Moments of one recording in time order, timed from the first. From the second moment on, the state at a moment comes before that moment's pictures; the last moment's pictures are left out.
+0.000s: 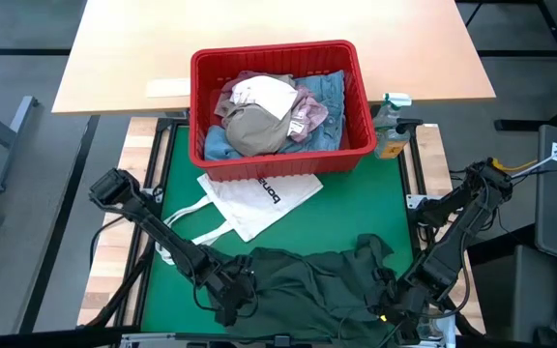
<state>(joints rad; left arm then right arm) -0.64 1.77 1.10 -0.23 -0.17 -0.44 0.92 1.51 1.26 -0.81 -0.14 0.86</state>
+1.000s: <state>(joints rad) -0.38 1.81 1.10 -0.44 -0.27 -0.22 0.92 1.51 1.26 -0.81 -0.14 0.86</state>
